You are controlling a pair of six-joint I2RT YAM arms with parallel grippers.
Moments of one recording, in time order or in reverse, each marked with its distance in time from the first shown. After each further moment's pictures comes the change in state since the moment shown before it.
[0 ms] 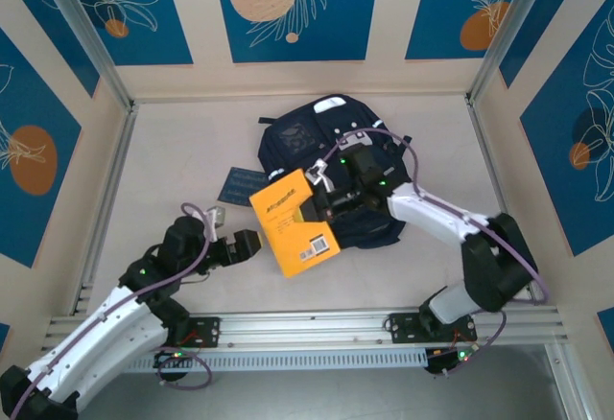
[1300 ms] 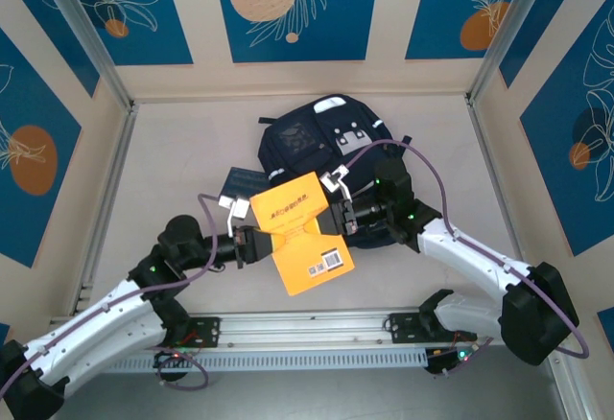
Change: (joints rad) left arm -0.171 0.053 0.000 0.581 0.280 -0.026; right arm 0.002 -0.298 -0.267 0.492 -0.194 0.318
